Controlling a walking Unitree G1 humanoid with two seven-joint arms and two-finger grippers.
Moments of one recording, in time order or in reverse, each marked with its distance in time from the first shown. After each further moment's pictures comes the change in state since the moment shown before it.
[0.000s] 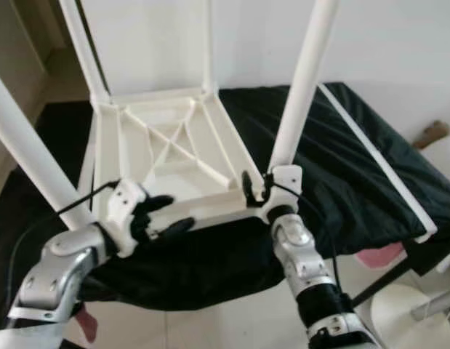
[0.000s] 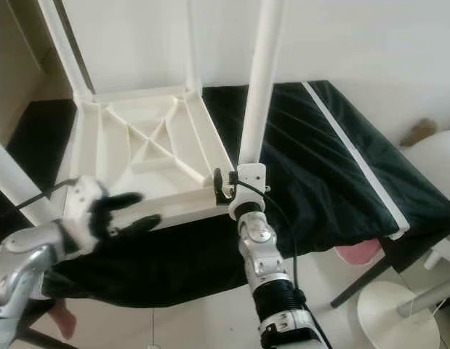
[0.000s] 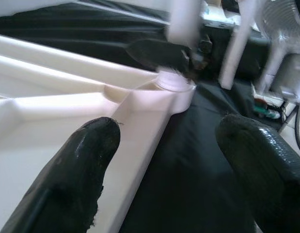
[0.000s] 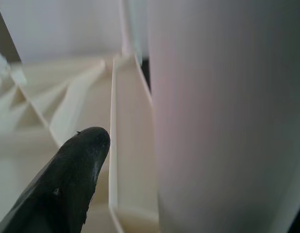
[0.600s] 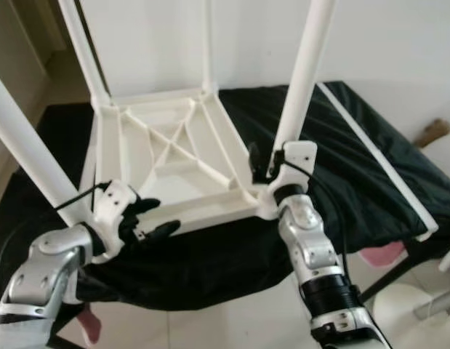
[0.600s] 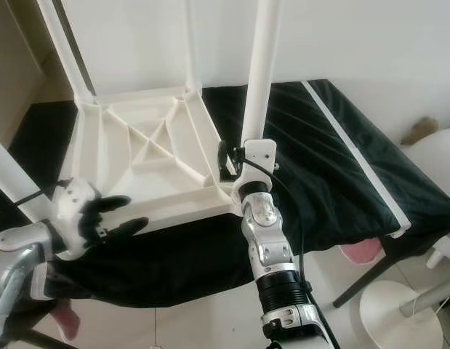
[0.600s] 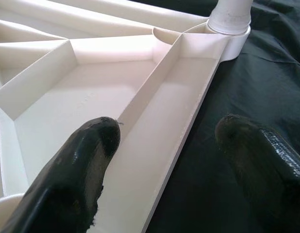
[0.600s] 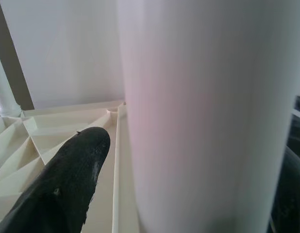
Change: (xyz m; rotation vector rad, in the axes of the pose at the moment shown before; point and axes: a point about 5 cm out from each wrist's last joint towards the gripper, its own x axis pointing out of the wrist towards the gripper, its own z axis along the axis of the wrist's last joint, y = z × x) left arm -0.034 0.034 -0.013 0.037 0.161 0.128; right arm 0.007 -0.002 0.046 0.006 -0.125 0.048
